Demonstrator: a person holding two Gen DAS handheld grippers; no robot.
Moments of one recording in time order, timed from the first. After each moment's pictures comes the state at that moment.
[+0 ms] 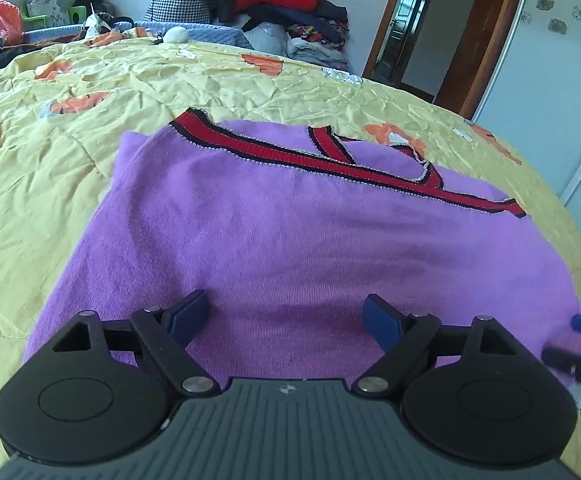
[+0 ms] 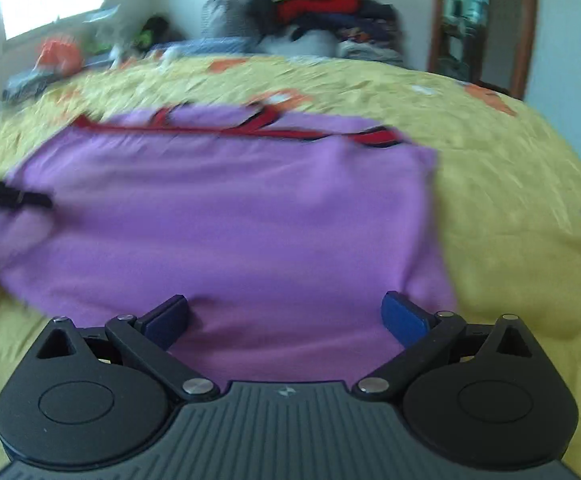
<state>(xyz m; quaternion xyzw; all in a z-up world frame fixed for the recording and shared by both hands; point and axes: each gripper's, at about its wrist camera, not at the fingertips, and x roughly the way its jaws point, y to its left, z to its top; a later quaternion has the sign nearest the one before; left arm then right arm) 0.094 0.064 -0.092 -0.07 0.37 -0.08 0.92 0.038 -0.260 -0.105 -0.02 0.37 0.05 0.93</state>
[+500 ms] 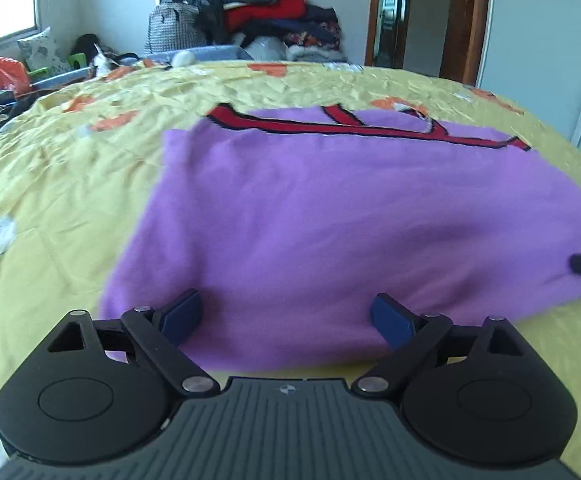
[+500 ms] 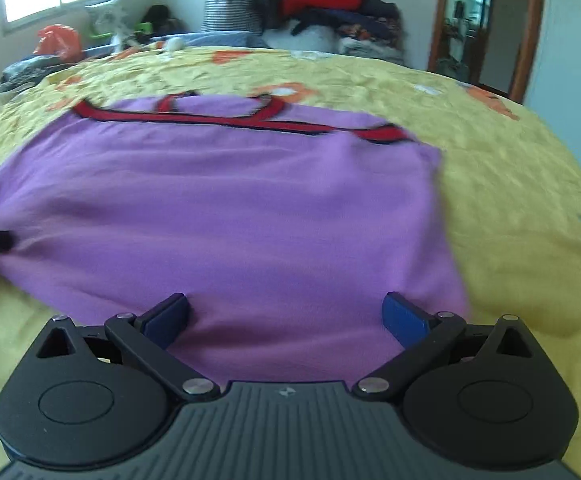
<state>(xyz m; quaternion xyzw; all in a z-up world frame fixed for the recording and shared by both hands) 0.029 0.087 -0.107 0.02 0.34 -0.06 0.94 0.032 -0.258 -0.110 -0.02 0.37 0.08 0.93</state>
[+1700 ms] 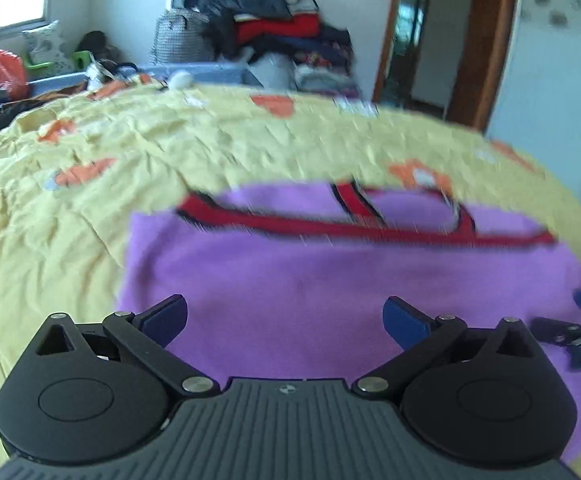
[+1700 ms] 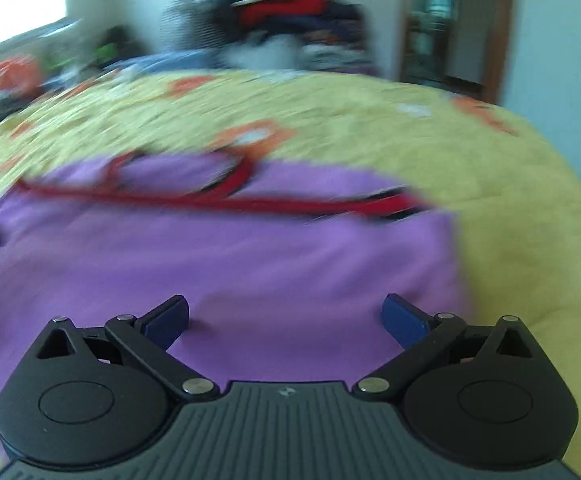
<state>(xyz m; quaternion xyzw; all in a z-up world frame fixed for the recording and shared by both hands) 0.132 0.061 -0.077 -0.01 0.34 -0.06 0.94 0.116 -0.203 -0.106 -0.04 0.35 0.03 0.94</state>
